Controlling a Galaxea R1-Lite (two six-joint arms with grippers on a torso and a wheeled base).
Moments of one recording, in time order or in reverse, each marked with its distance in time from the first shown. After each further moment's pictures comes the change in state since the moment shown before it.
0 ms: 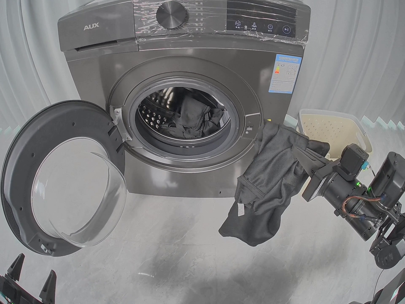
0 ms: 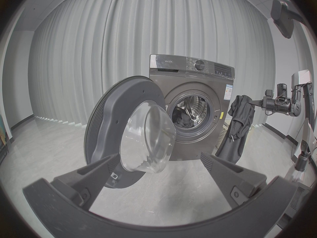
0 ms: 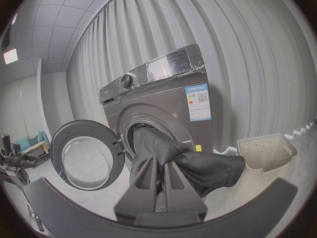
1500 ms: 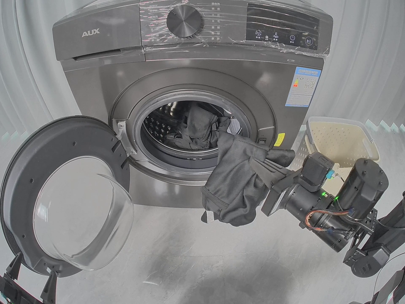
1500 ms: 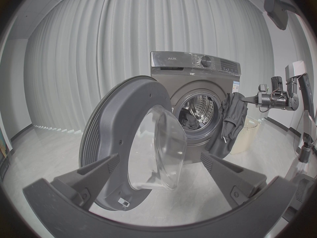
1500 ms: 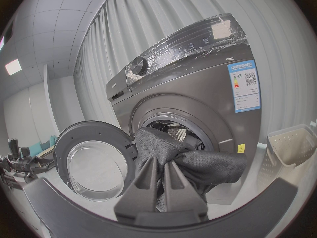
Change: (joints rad) left arm 0.006 0.000 0.000 -0.002 -0.001 0.064; right arm 0.155 0.145 -0.116 -0.001 -0.015 0.053
